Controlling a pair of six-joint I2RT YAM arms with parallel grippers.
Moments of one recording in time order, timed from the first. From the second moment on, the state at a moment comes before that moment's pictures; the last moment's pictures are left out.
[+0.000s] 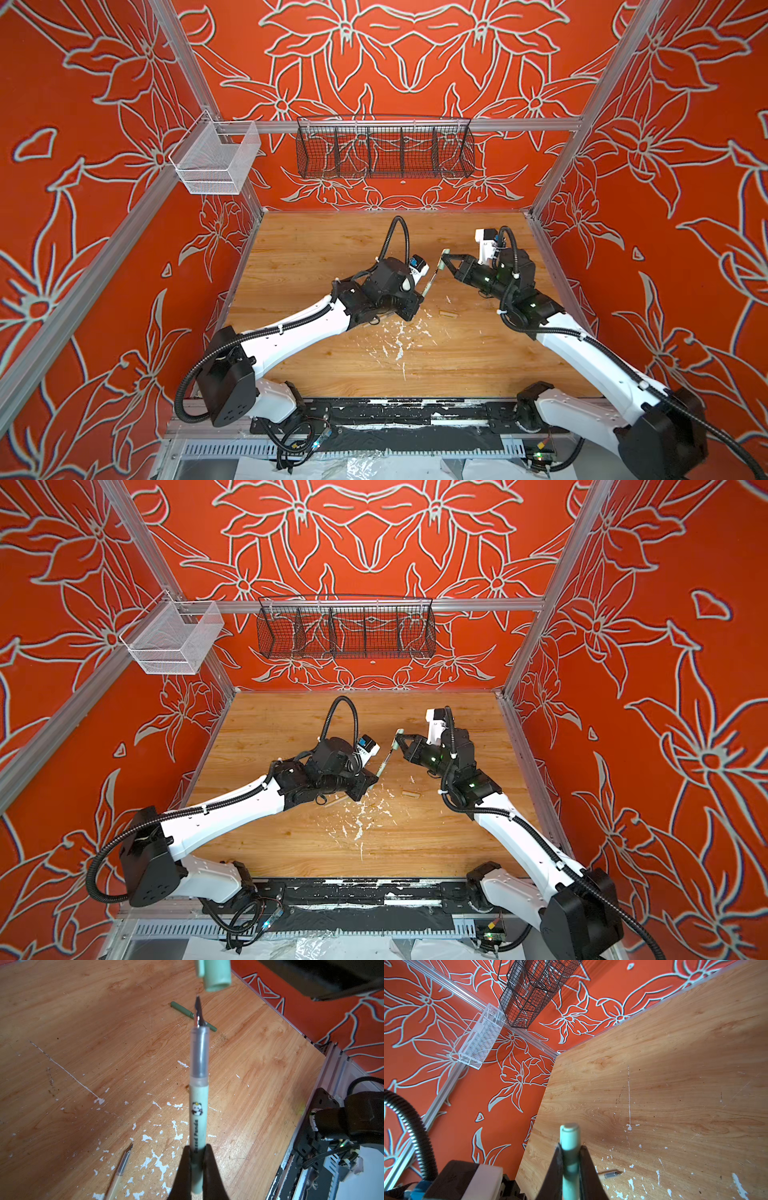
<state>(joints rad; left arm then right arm) -0.82 1.42 1.11 -0.38 0.13 -0.21 0.41 1.07 0.79 0.04 -0.30 0.82</state>
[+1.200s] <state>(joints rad) -0.82 1.42 1.11 -0.38 0.12 -0.21 0.41 1.05 0.65 0.21 -0.34 0.92</state>
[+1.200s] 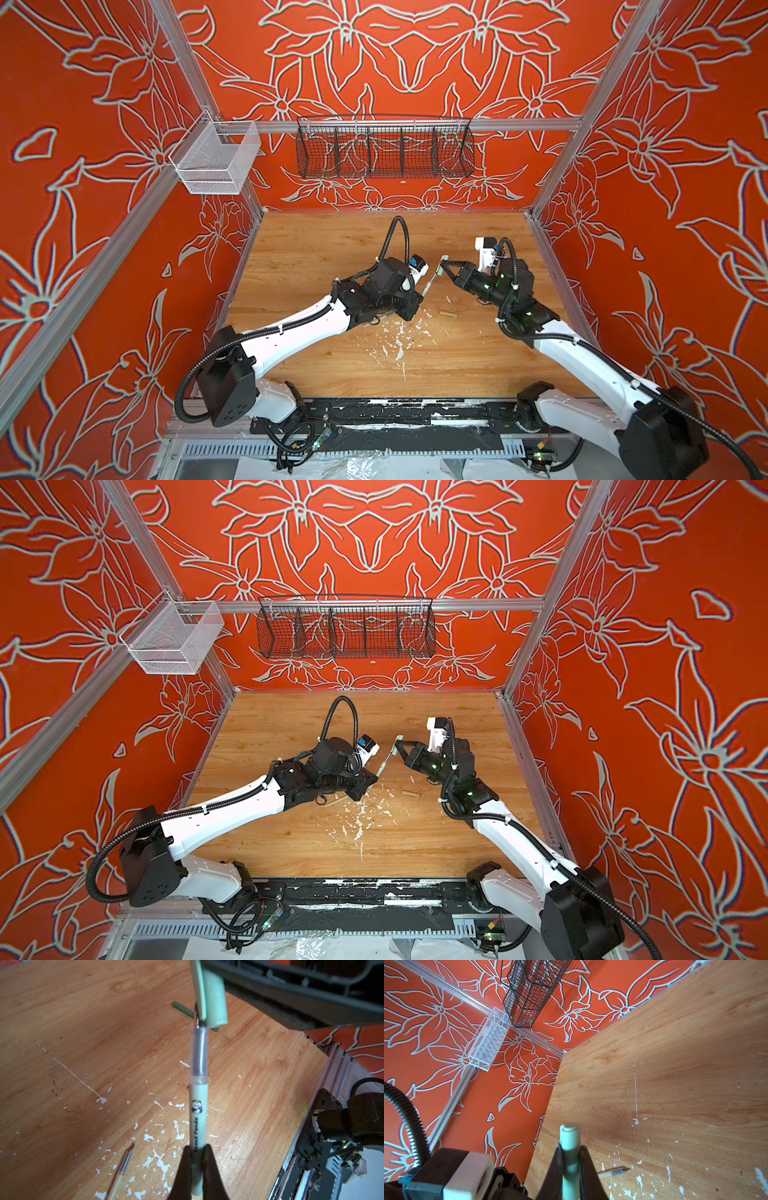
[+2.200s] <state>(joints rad) -0.82 1.42 1.11 -0.36 0.13 -0.21 0.41 1.06 0.71 0.20 -0.26 0.84</state>
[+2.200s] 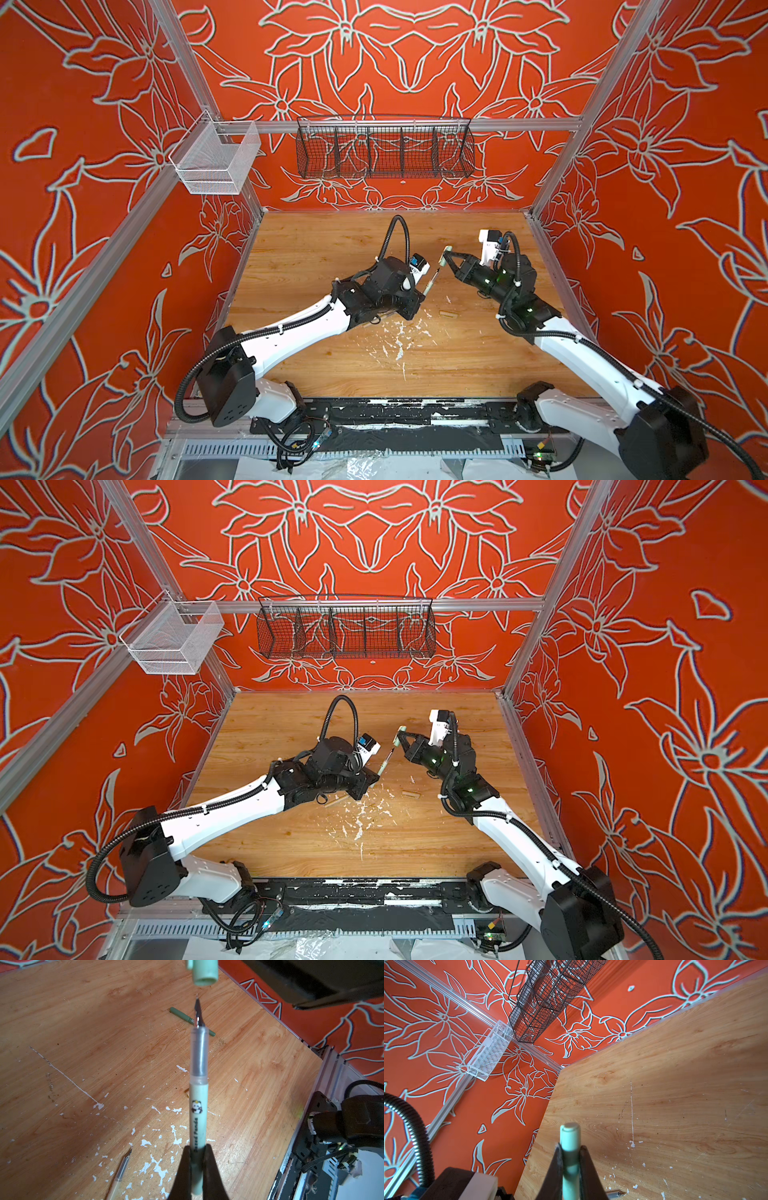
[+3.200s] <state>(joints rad) -0.82 1.40 1.11 -0.36 0.12 -0.21 0.41 1.09 0.71 0.21 -0.29 0.85</state>
